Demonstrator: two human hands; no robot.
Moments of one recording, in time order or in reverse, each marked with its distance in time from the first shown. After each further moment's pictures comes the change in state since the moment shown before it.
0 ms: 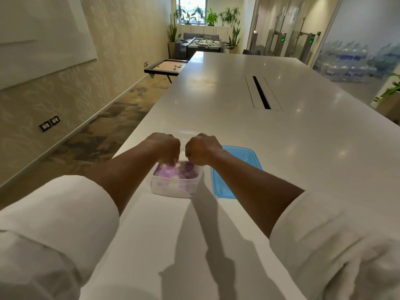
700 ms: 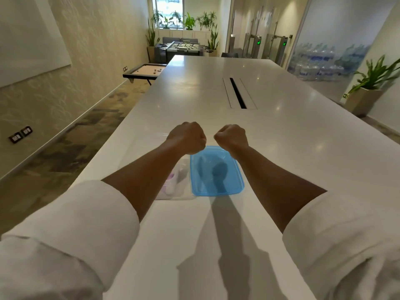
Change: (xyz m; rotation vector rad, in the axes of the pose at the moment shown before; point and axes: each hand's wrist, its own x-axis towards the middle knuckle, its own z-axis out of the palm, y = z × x) left_hand 0.018 0.106 -0.049 -0.552 0.334 0.000; right_hand -0.053 0.104 -0.026 0.672 0.340 0.675
